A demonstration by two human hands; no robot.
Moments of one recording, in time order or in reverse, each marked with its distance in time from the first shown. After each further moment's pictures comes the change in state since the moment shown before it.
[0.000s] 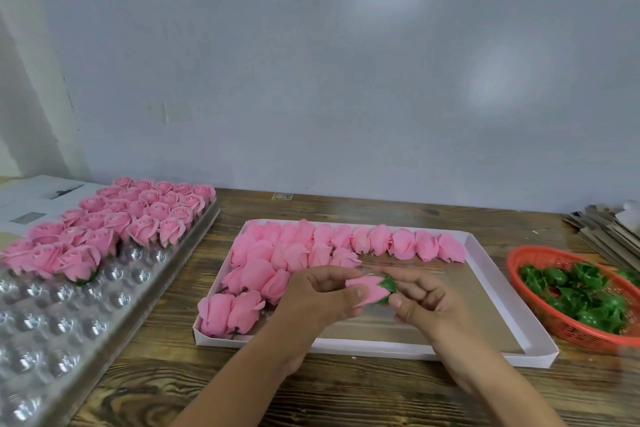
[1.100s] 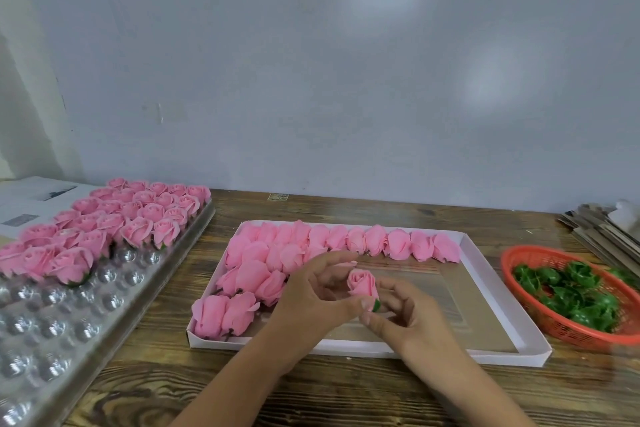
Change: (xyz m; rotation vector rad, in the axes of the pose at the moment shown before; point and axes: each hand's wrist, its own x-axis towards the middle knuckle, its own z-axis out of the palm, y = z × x) left_hand -0.001 -0.001 0.001 0.332 0.007 0.205; right_hand -0.007 0.002 0.019 -0.263 -0.029 0.049
